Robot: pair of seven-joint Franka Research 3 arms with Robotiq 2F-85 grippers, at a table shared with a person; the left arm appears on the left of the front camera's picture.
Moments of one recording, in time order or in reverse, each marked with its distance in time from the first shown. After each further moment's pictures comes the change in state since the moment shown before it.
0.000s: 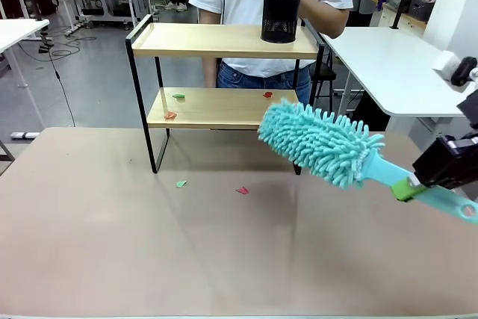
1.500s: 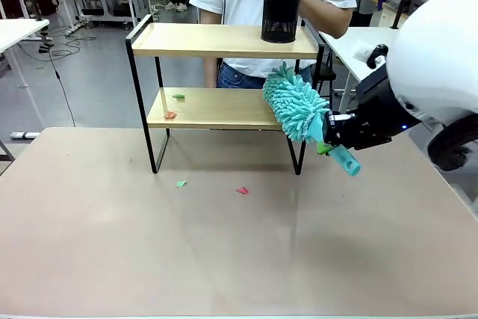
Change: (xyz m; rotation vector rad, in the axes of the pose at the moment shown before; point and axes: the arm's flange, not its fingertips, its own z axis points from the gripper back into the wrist) left arm 0.000 0.000 0.000 0.000 0.000 0.000; right arm 0.101 0.025 -0.095 -0.231 -0.267 -0.091
